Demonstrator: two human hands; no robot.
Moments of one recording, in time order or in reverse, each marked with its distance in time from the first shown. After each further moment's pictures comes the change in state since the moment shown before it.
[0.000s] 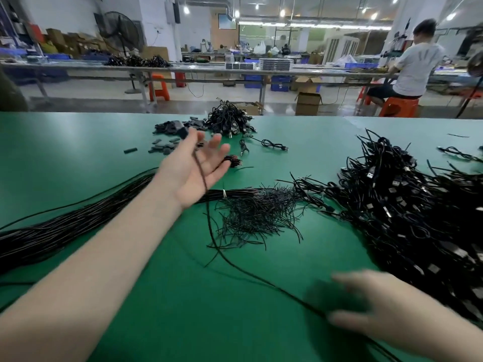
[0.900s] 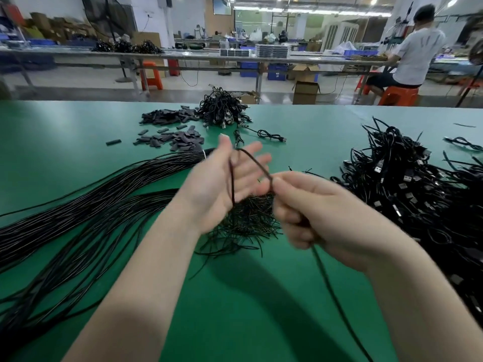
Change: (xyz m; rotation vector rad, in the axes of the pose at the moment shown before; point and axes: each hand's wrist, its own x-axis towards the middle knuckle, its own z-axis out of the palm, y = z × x) left_hand 0.009 -0.053 0.025 0.273 -0.306 -0.150; right_hand 0.088 -0.046 -0.034 1.263 -0.105 -0.454
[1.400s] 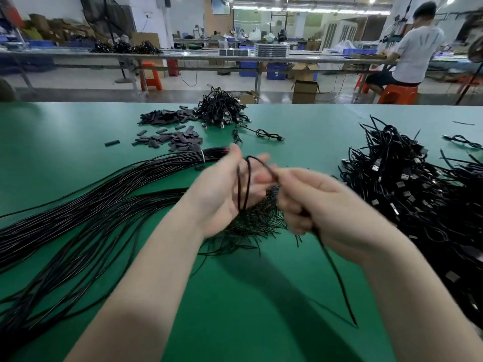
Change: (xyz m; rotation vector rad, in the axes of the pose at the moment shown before) left_hand -0.006 -0.003 0.017 -0.012 0.020 -0.109; right_hand 0.007 0.011 -0.018 0.032 0.035 -0.094
